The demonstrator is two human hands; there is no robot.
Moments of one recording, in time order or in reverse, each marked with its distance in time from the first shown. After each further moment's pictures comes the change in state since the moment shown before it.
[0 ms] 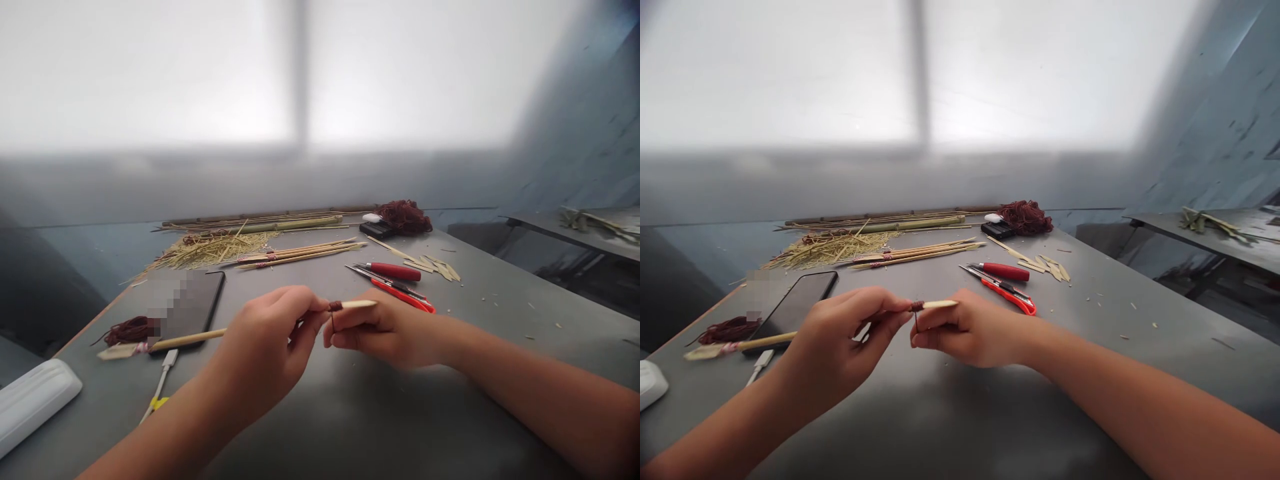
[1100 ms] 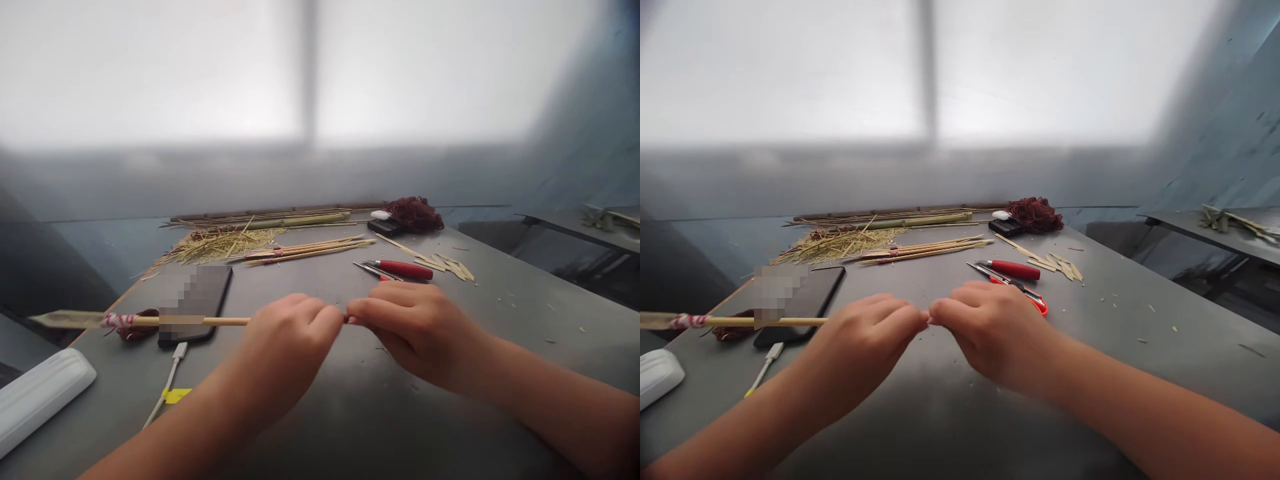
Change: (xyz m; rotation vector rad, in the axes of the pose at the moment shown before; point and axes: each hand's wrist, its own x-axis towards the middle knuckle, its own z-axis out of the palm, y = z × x) left_hand -0.004 -0.005 0.009 0.336 -0.145 0.225; right_hand -0.011 -0.008 0.012 -0.721 0.467 -0.270
